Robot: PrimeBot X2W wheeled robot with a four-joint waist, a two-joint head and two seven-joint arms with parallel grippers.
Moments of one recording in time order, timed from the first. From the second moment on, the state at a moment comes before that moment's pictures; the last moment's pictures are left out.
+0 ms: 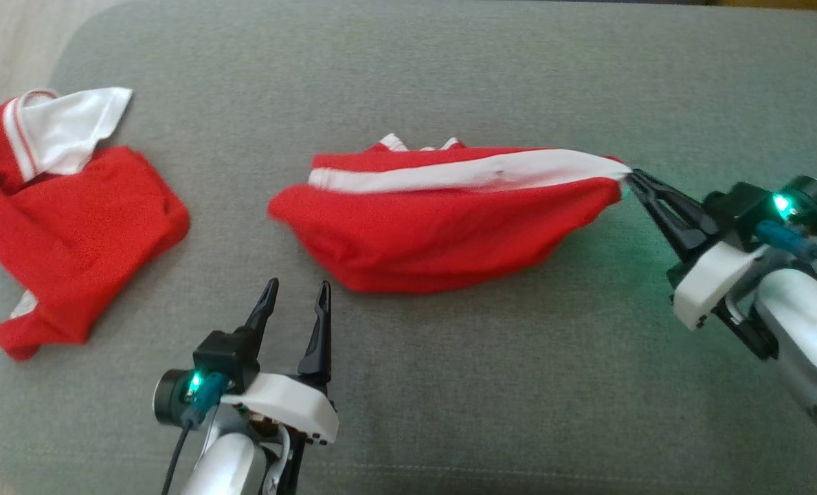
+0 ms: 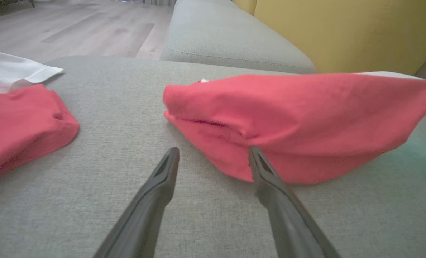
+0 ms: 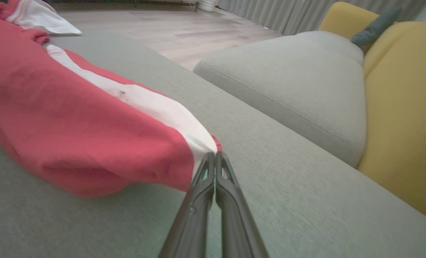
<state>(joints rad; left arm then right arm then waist) -0.11 0.05 -0.38 0.28 -0.25 0.09 -0.25 -0.67 -0.56 0.87 0.59 0.44 0.12 -0.26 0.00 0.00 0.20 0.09</state>
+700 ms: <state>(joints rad) -0.10 0.05 -0.27 0.28 -0.19 0.14 -0.25 -0.25 -0.09 0.07 0.37 0.20 0.12 -0.26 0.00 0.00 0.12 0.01</state>
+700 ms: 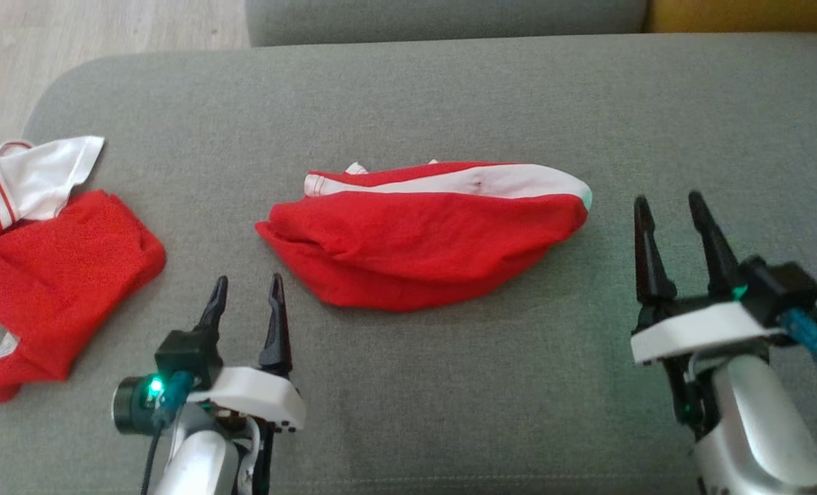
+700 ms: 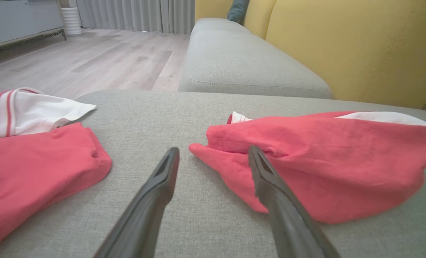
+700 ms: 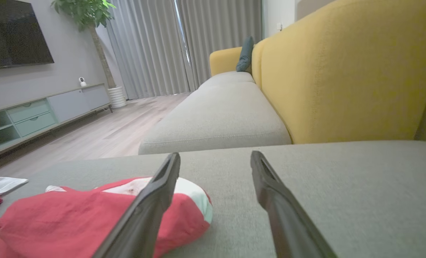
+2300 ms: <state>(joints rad) -0.73 0.03 -0.30 0.97 -0.42 -0.09 -0.25 -0.30 -0.06 0.15 0.38 0.24 0.12 -0.26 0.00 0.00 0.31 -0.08</state>
